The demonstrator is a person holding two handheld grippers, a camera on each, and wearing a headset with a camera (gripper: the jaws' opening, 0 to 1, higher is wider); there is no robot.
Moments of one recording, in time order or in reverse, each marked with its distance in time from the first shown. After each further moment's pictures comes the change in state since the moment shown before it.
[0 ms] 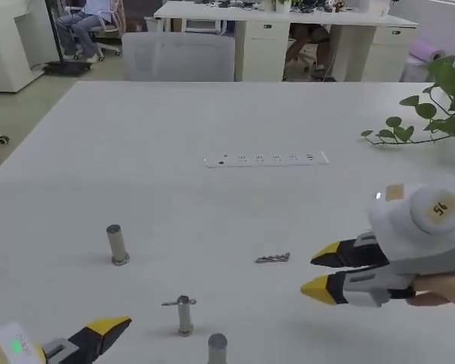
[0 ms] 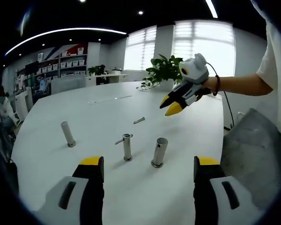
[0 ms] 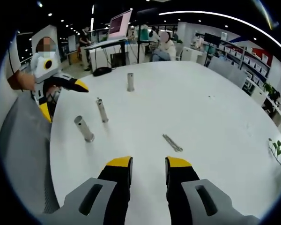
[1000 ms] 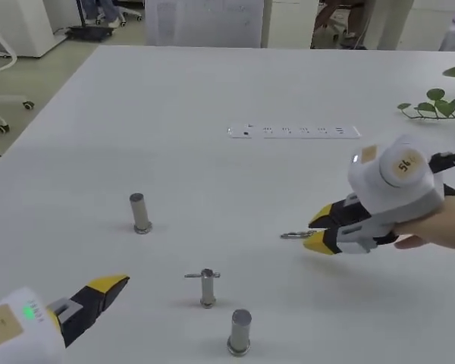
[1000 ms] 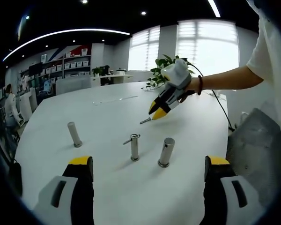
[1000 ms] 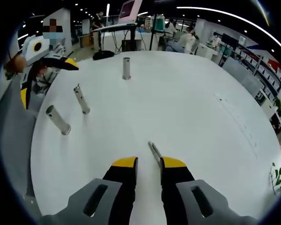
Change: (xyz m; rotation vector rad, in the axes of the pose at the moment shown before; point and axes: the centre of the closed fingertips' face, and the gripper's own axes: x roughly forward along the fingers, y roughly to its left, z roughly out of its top) left arm -0.004 0.010 0.001 0.005 -0.004 0.039; right arm 0.056 -0.028 0.005 -0.150 0.098 0.067
